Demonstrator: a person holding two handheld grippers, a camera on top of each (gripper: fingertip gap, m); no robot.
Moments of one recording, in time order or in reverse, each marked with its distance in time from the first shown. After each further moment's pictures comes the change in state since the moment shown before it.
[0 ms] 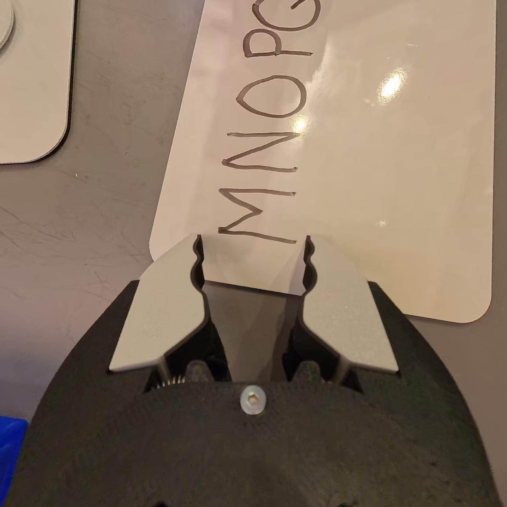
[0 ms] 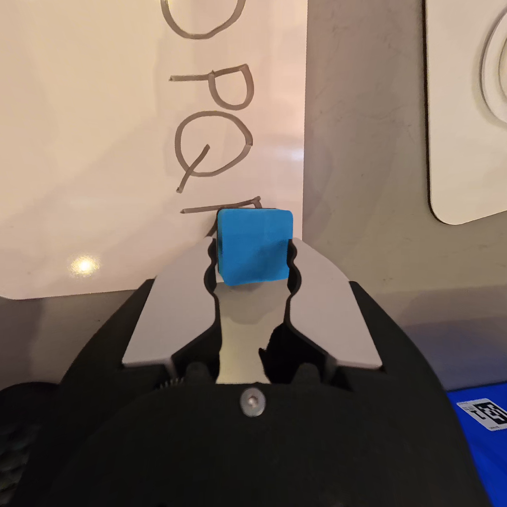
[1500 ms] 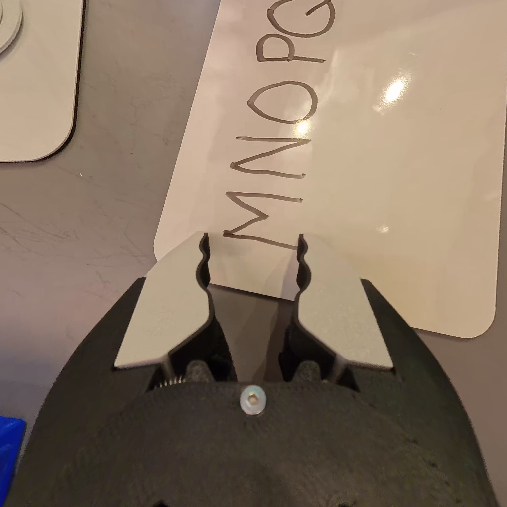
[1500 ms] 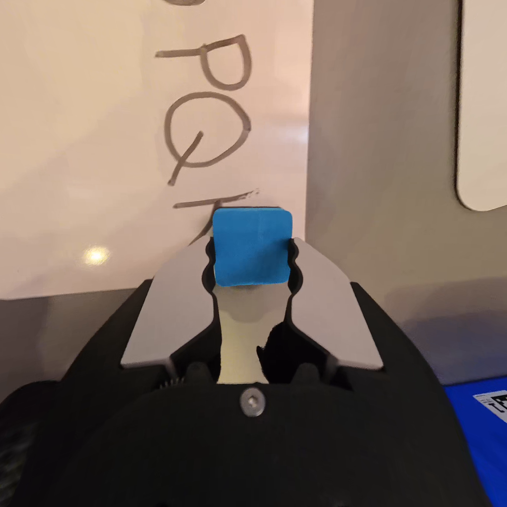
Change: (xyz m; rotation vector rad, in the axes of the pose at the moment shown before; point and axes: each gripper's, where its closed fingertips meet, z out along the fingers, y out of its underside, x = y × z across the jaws) left arm -0.003 -0.002 0.002 0.004 -0.010 -0.019; right arm -0.001 0.008 0.009 -0.070 -0.012 0.037
